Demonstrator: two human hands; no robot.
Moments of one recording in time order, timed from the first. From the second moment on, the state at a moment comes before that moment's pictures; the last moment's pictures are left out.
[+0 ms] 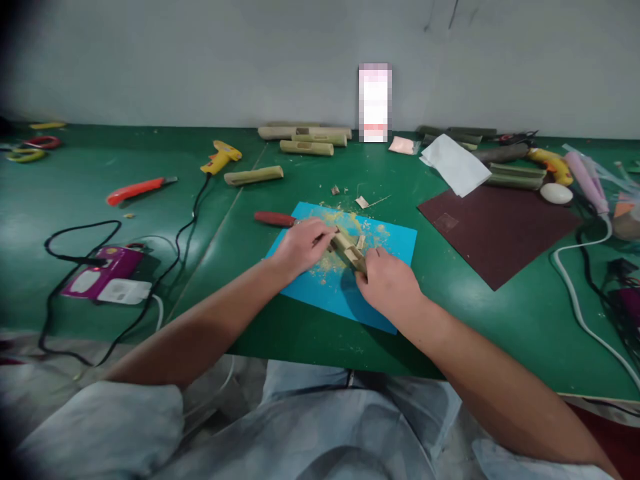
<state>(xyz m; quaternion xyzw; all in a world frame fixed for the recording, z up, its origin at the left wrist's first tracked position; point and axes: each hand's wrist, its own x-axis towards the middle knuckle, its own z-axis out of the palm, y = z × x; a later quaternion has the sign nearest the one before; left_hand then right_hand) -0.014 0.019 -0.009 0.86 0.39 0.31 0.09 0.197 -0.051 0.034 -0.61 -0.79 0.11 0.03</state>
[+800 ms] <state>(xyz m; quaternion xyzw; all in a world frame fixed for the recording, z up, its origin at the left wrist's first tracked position) -0.013 0.020 -0.009 0.87 0.38 0.32 0.09 0.197 -0.052 0.034 -0.60 -0.79 0.10 0.03</state>
